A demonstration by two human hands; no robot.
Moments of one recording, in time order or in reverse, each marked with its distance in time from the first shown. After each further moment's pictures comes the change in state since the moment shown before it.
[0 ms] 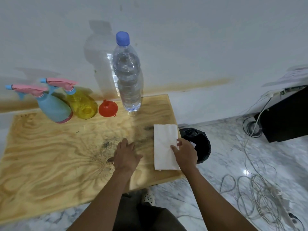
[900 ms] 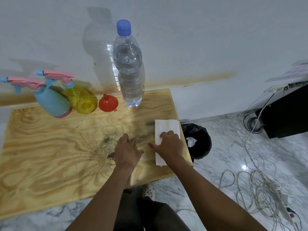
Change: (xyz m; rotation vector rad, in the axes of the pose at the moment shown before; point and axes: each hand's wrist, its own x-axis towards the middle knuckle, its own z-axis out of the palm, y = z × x) left_hand -0.001 0.000 0.000 -0.024 0.027 -0.014; right_hand -0.008 -0.056 0.023 -0.417 -0.071 -0.251
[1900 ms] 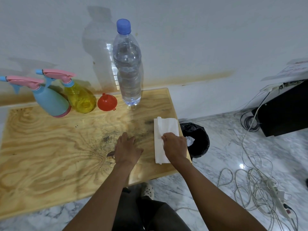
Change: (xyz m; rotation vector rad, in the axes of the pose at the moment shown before) left_hand -0.004 0.005 -0.006 -0.027 -0.030 -0.015; right_hand -0.006 0.021 0.008 0.095 0.145 -0.003
